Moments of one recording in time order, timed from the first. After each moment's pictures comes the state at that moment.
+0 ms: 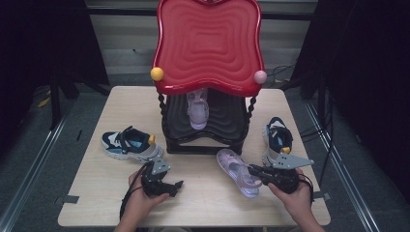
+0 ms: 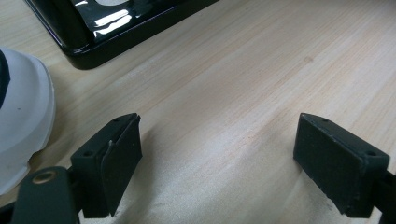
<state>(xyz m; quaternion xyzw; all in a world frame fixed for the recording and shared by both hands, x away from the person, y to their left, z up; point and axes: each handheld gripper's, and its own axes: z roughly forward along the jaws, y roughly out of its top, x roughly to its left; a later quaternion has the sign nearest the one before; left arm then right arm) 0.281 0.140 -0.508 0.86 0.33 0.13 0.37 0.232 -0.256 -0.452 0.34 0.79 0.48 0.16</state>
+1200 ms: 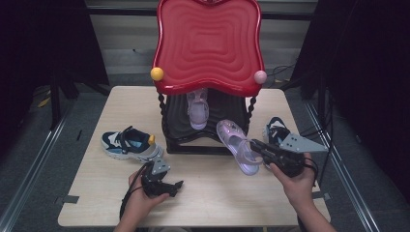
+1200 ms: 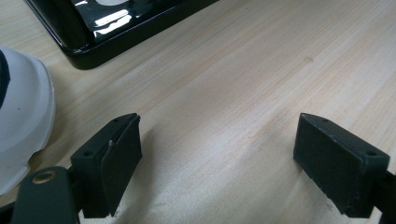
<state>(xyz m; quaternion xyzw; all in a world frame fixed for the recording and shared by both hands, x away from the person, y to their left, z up) 0.281 0.140 -0.508 0.86 0.33 0.13 0.37 0.245 -0.242 -0.383 0.33 0.74 0.53 0.26</state>
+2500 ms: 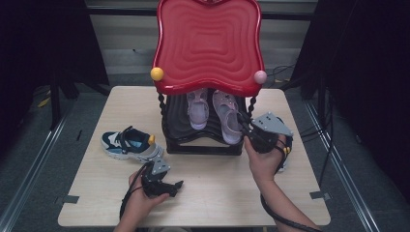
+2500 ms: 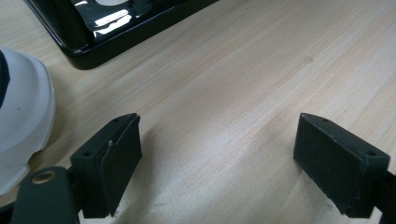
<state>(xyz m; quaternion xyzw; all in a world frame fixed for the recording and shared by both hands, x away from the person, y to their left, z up) 0.281 0.140 -0.508 0.86 0.33 0.13 0.37 0.298 -0.184 -0.374 0.40 0.66 0.50 0.39</state>
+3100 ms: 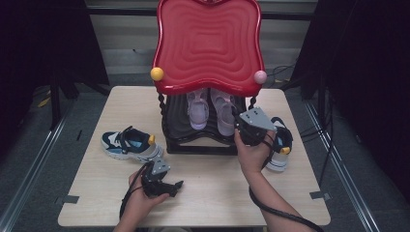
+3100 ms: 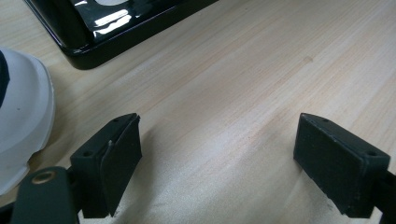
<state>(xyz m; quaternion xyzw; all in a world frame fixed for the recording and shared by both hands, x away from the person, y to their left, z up) 0.281 0.140 -0.508 0.86 0.33 0.13 0.37 0.321 -0.161 -0.378 0.41 0.65 0.47 0.44</state>
